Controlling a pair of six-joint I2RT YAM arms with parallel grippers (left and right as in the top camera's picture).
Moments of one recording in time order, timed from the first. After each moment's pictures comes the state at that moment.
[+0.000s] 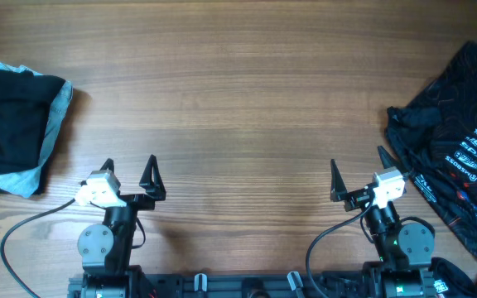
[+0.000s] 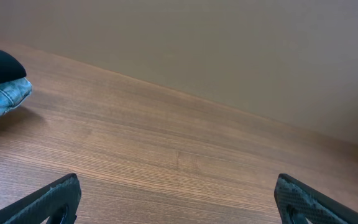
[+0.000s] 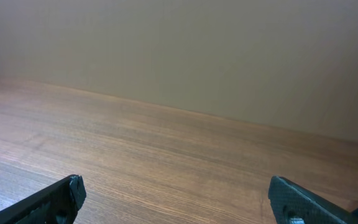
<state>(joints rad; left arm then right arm) 0.01 0.01 0.01 -0.07 0.07 -0.34 0.03 0.01 0.01 0.02 -0.23 -0.10</state>
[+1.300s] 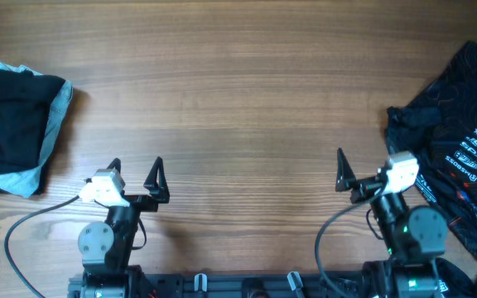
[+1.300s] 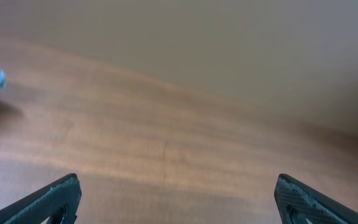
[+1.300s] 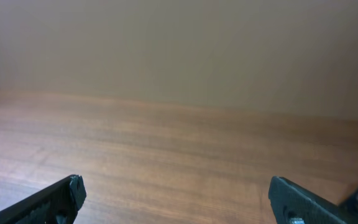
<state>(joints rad) 0.01 0.04 0.02 -0.09 0.15 -0.34 0.03 0.26 0.22 -0.04 -0.18 -0.01</state>
